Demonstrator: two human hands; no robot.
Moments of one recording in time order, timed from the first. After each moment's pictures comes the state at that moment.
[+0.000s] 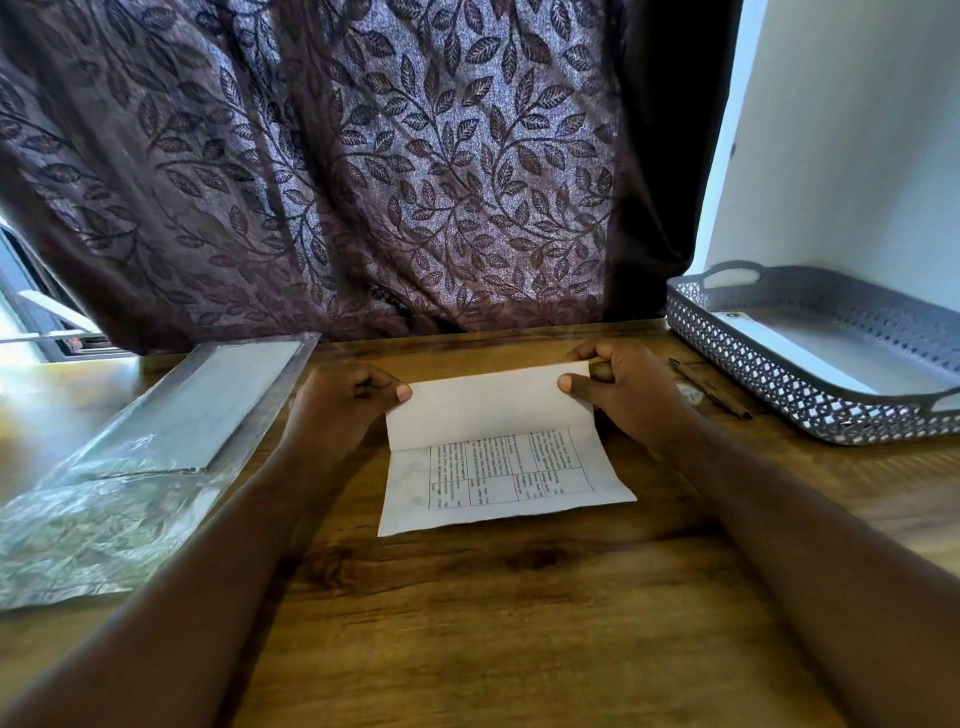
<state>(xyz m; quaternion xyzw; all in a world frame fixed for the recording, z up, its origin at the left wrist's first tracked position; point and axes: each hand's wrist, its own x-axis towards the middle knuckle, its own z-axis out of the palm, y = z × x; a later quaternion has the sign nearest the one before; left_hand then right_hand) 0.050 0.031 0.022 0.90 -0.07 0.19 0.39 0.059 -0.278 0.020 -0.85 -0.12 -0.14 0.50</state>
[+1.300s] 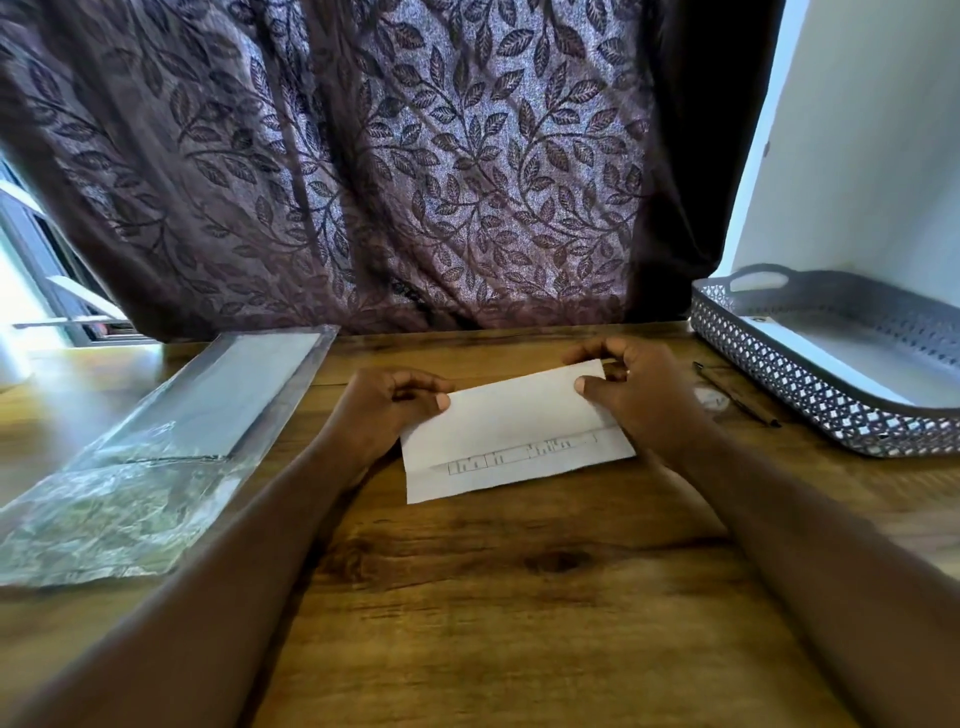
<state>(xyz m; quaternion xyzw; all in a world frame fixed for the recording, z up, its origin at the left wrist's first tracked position) 0.047 0.018 0.014 0.81 -0.07 0.08 0.57 0.048 -0.260 0.025 -0.85 -0.12 -0.17 0.49</state>
